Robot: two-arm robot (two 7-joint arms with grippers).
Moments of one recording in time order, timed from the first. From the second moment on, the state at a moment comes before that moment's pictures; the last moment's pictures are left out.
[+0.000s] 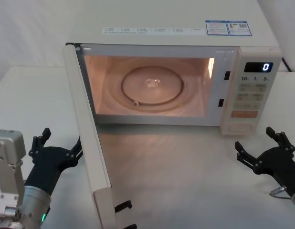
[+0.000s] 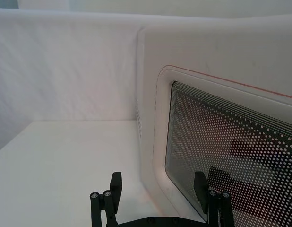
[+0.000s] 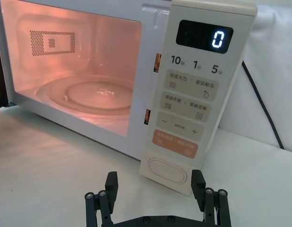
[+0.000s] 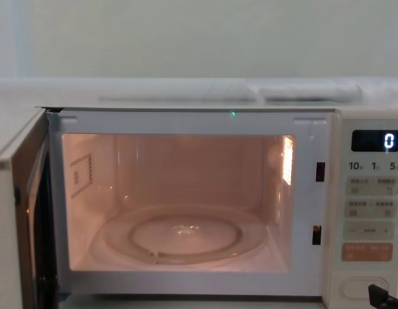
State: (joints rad) left arm 0.27 0.24 0.04 -1.85 -0.25 -0.02 -0.02; right arm -0.13 0.29 -0.13 -1.70 0.09 -0.07 0.26
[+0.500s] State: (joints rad) left arm 0.27 0.24 0.04 -1.85 -0.25 -0.02 -0.02; right arm -0.13 0.29 -0.13 -1.70 0.09 -0.07 0.26
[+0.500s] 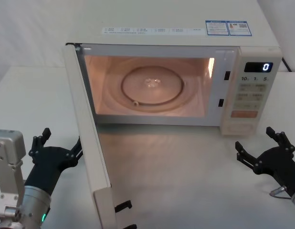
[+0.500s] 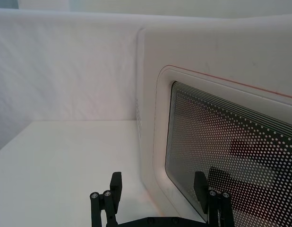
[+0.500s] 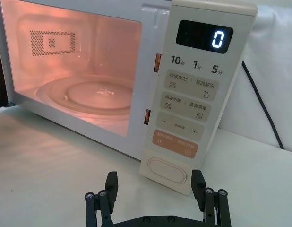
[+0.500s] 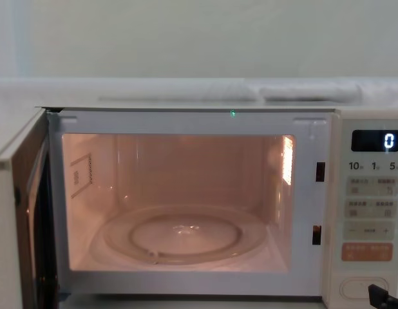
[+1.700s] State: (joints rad) left arm 0.27 0.24 0.04 -1.85 -0.25 -0.02 -0.02; right arm -0.13 0.29 -0.13 -1.70 0.09 -0.07 0.26
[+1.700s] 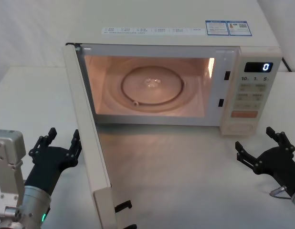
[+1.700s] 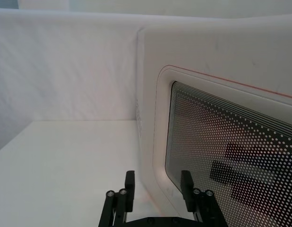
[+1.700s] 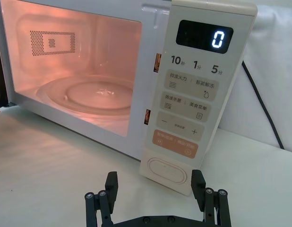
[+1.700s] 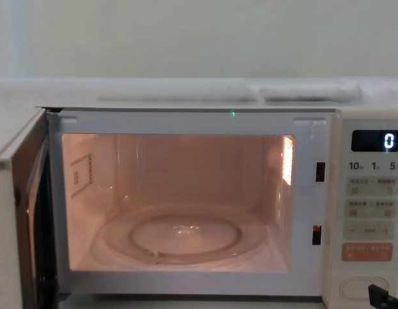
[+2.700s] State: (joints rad) left arm 0.27 0.24 0.04 -1.85 -0.25 -0.02 -0.02; right arm -0.13 0.29 -0.13 -1.70 0.09 -0.07 0.26
